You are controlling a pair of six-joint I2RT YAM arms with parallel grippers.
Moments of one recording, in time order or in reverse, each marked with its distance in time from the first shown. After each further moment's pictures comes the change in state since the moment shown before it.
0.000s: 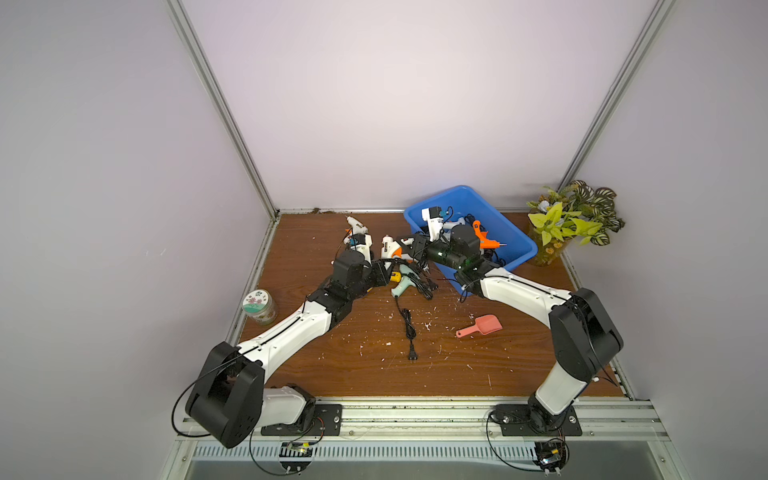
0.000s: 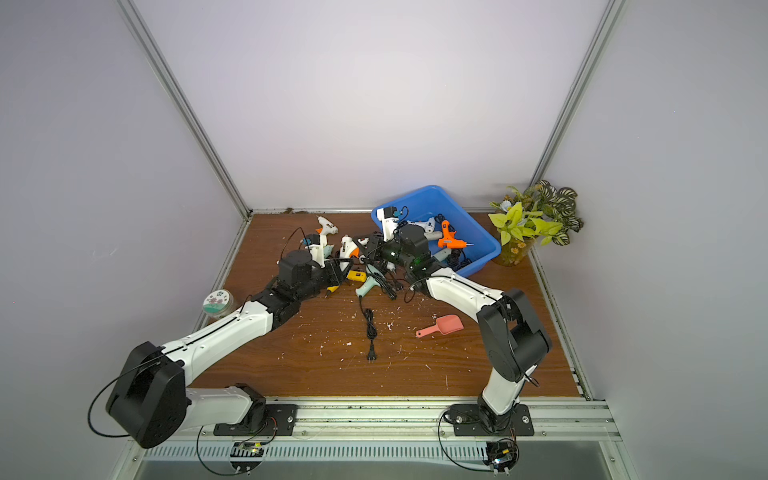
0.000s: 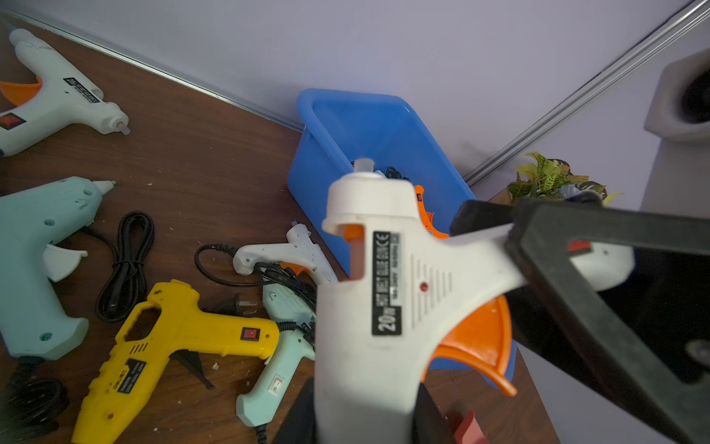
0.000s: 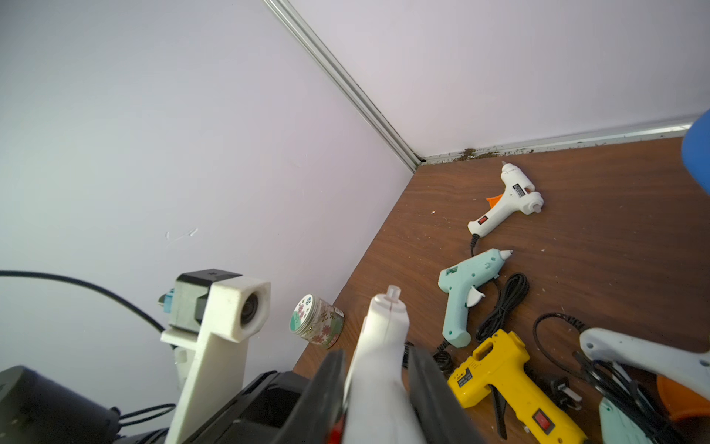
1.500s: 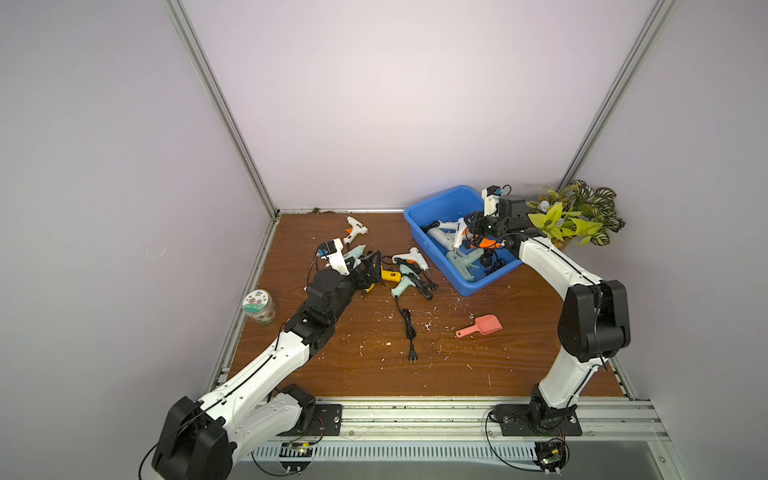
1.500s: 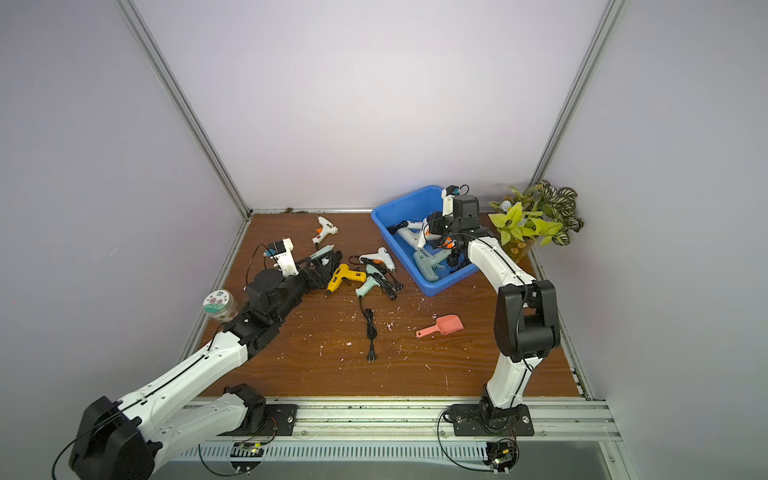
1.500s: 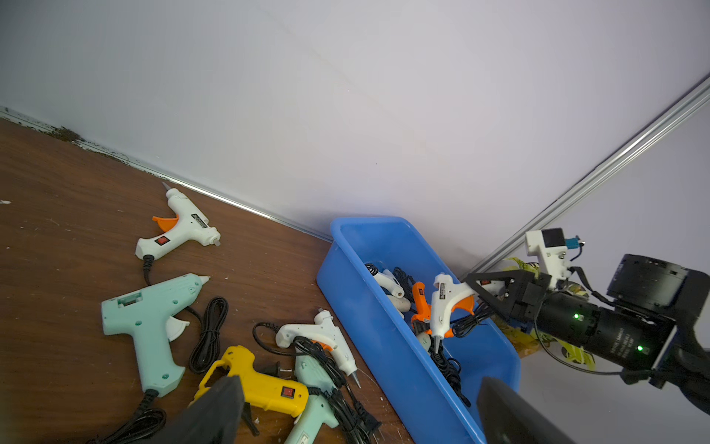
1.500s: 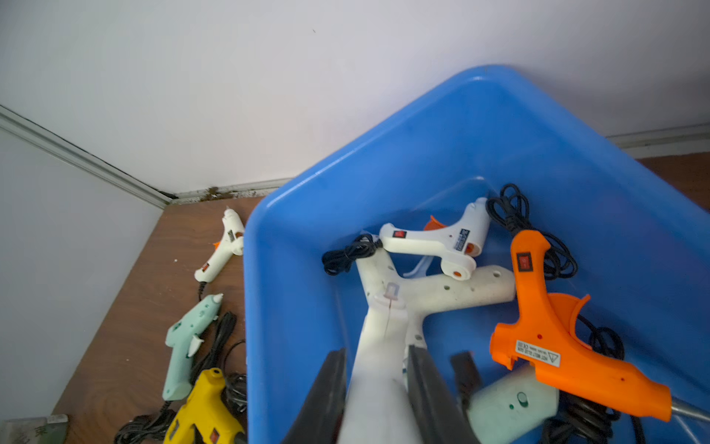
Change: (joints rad) left arm -0.002 -0.305 -0.175 0.109 -0.269 0.010; right arm -0.409 0.090 0.277 -0.615 0.207 -0.415
